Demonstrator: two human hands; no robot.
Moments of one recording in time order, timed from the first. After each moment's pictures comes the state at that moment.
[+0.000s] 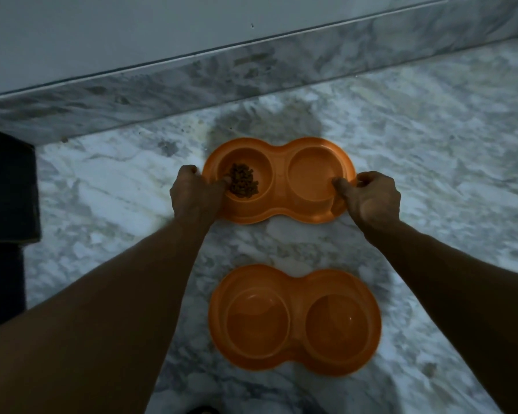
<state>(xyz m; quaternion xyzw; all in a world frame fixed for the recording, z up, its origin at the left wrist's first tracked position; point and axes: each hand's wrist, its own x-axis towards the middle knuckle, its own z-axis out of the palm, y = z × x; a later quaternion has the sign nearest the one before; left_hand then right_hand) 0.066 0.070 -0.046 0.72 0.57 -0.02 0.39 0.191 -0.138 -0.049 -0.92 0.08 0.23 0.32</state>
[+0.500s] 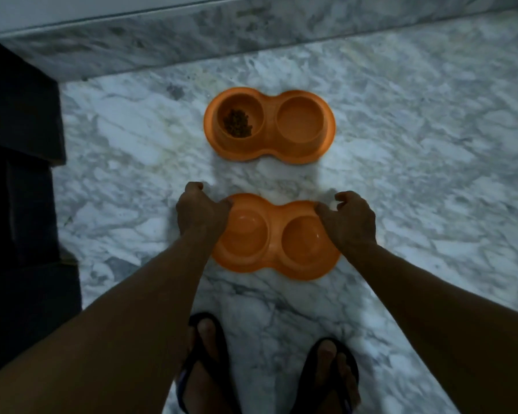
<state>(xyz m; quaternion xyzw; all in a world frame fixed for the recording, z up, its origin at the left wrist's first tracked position) -0.046 -0.034 0.010 0.72 0.58 -0.06 0.38 0.071 -0.222 -0.002 -0.92 0.02 0.28 0.25</state>
